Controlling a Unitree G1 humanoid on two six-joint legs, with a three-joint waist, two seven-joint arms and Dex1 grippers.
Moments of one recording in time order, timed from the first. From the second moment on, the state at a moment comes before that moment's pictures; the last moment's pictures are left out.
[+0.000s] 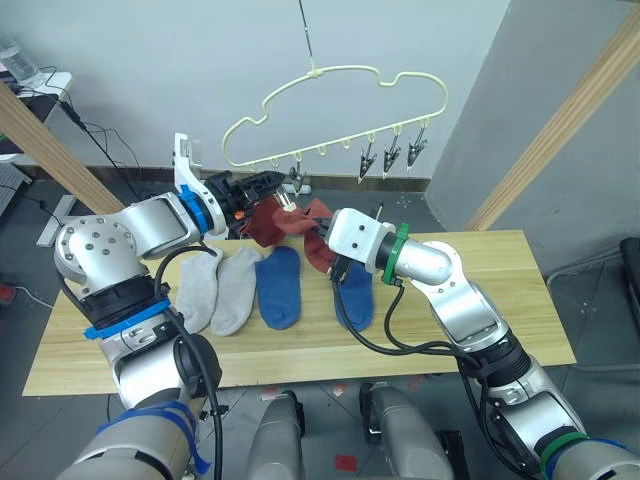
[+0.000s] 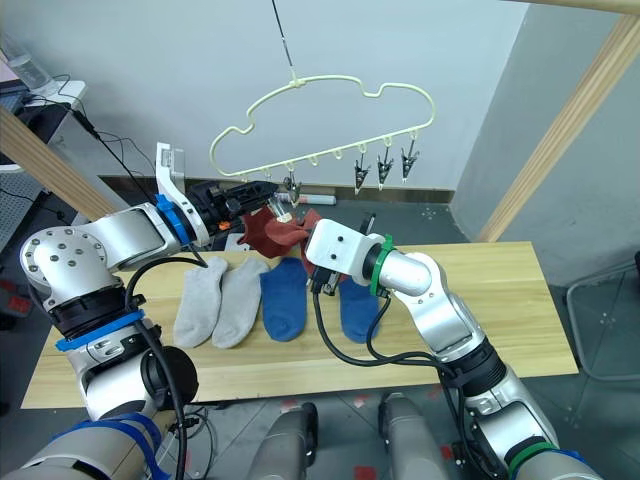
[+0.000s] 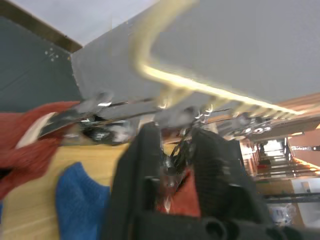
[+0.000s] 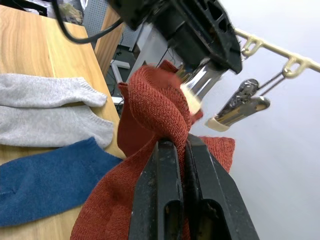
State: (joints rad) left arm -0.88 0.34 0.64 0.09 -0.89 1.50 -0.18; right arm -0.63 -0.24 0.39 -0.15 -0.21 0.25 0.63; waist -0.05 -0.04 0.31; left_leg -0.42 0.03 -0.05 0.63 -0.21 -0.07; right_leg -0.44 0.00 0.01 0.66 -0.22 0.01
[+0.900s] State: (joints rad) left arm -0.40 0.47 0.04 -0.31 -0.47 0.67 -0.46; right arm -0.52 -0.23 0.25 -0.35 0.07 0.57 0.72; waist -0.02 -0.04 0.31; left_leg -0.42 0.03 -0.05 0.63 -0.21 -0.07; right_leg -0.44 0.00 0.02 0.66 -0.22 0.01
